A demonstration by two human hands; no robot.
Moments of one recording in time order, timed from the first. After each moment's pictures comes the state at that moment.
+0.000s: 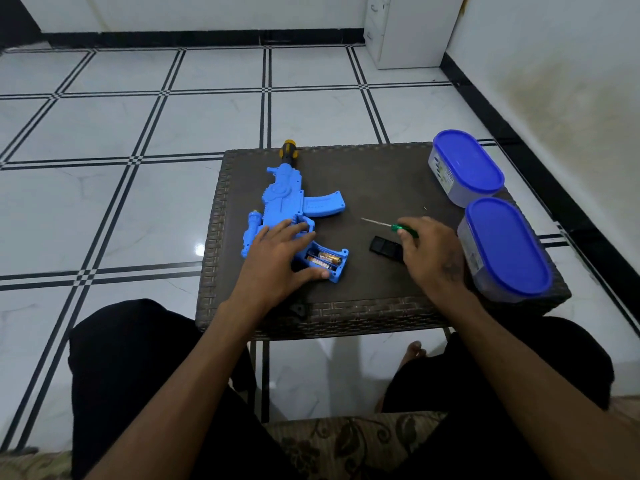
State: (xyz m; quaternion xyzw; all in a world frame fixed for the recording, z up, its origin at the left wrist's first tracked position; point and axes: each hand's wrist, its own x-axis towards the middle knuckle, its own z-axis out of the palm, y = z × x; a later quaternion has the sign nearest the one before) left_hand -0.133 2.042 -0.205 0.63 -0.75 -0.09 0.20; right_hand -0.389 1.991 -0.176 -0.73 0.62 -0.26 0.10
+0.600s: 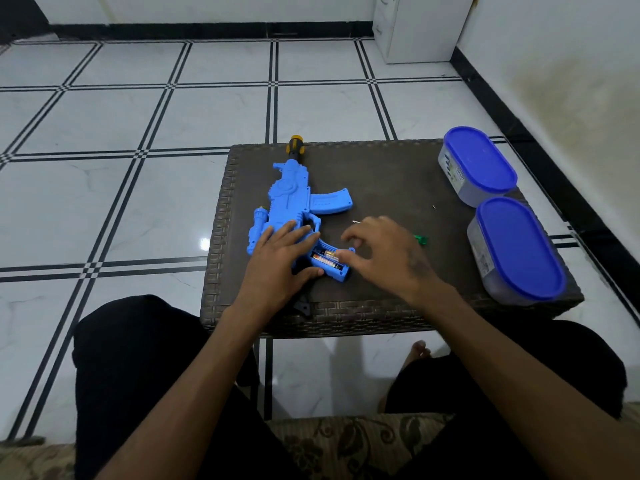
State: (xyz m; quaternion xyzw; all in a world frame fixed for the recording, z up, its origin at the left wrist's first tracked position) left_hand -0.131 2.048 -0.218 0.63 -0.75 -0.08 0.21; right_hand -0.338 1.997 -0.173 -0.86 0.45 -0.17 0.13
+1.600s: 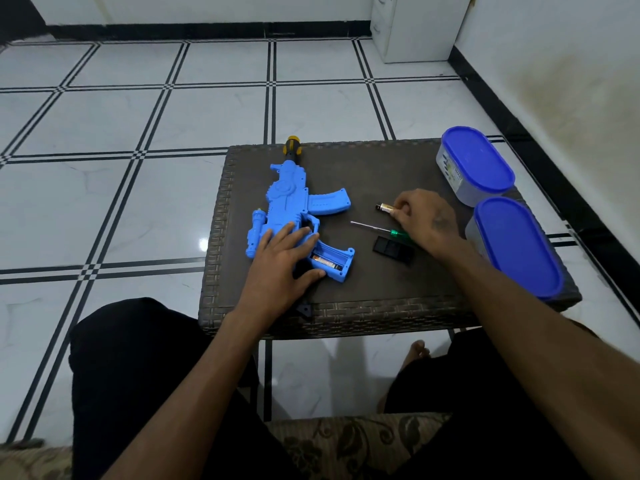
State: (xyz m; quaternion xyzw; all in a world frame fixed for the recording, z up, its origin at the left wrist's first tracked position) left_hand -0.137 2.052 -0.220 0.63 -0.74 -0.09 0.23; right_hand -0.378 1.917 -0.175 -0.76 0.63 -0.10 0.12
